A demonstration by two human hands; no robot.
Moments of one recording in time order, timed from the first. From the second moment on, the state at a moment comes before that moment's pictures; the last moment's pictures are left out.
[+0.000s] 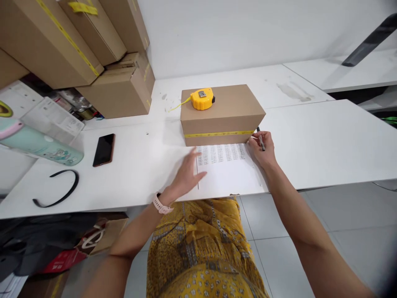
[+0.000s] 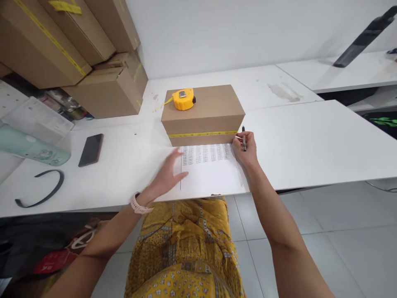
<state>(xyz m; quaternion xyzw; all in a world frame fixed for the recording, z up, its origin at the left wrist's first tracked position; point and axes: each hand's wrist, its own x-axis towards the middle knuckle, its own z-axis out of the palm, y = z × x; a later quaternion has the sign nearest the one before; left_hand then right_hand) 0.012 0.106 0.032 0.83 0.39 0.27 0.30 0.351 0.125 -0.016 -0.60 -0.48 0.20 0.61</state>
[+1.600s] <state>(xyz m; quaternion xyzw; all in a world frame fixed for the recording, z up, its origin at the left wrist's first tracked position) 0.028 0.040 0.016 0.95 0.30 0.08 0.02 0.236 0.008 0.050 -0.57 -0.50 0.36 0.54</state>
